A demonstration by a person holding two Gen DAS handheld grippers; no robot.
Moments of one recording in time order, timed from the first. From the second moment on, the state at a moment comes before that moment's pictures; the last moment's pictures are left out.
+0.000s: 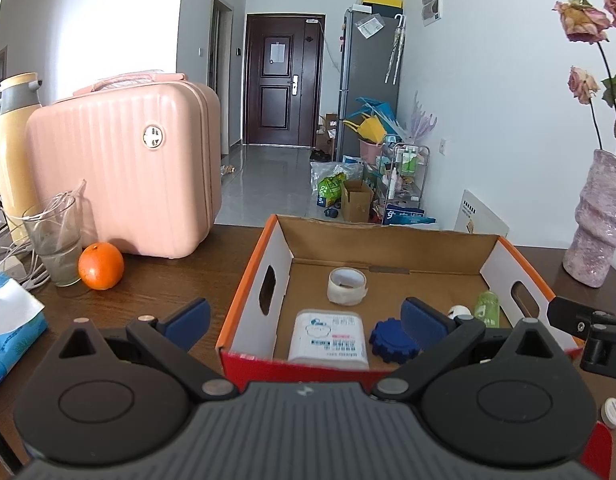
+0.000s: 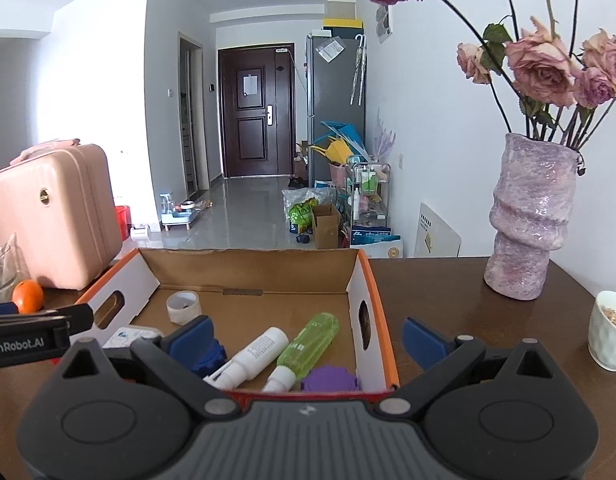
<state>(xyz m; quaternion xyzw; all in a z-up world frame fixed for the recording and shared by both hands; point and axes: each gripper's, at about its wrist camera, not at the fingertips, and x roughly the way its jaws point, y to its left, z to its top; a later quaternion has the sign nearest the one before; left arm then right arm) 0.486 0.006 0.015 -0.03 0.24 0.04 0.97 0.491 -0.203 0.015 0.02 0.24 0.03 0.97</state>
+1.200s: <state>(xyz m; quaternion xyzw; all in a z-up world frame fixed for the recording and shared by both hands) 0.343 0.007 0.014 -0.02 0.22 0.00 0.97 0.344 -0.208 0.002 0.01 0.22 0.05 0.97</state>
